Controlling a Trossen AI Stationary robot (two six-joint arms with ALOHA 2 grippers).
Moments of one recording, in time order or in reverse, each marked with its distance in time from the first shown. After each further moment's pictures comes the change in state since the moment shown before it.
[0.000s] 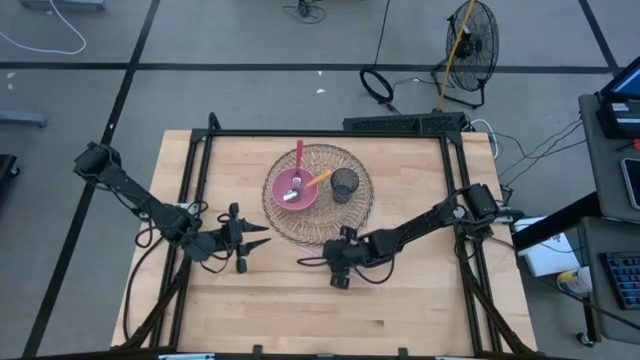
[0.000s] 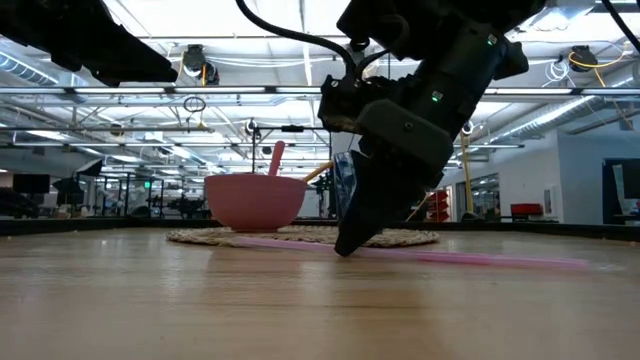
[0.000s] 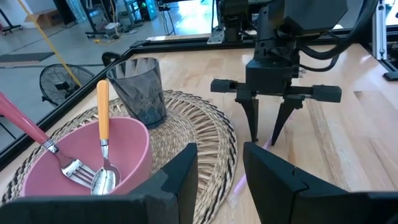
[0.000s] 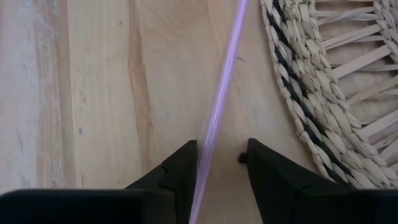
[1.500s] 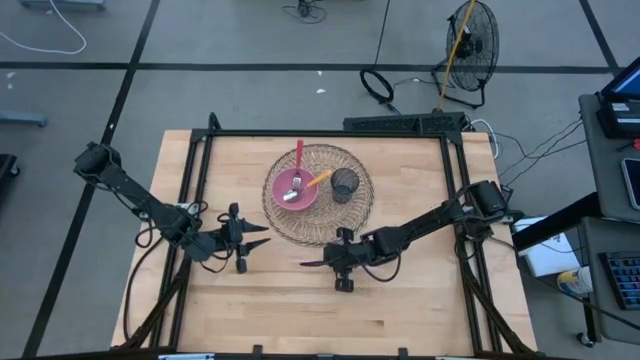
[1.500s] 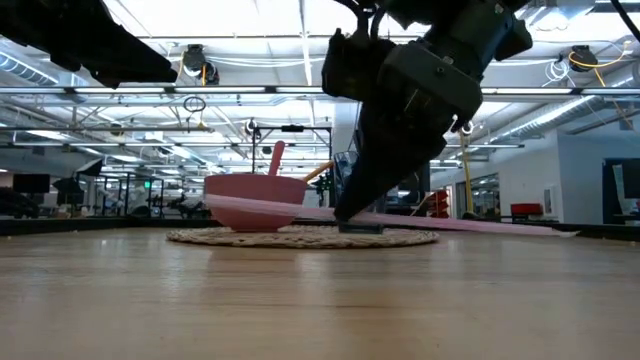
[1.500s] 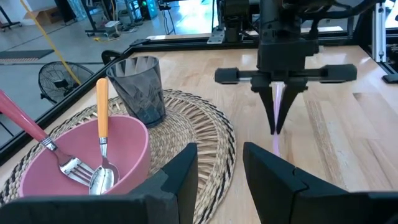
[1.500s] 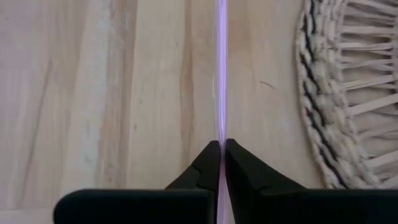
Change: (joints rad) left arm -0.001 0.000 0.000 -0.003 0.000 -0.017; right arm 0.001 -0.086 -0.006 0.023 -0.055 -0.139
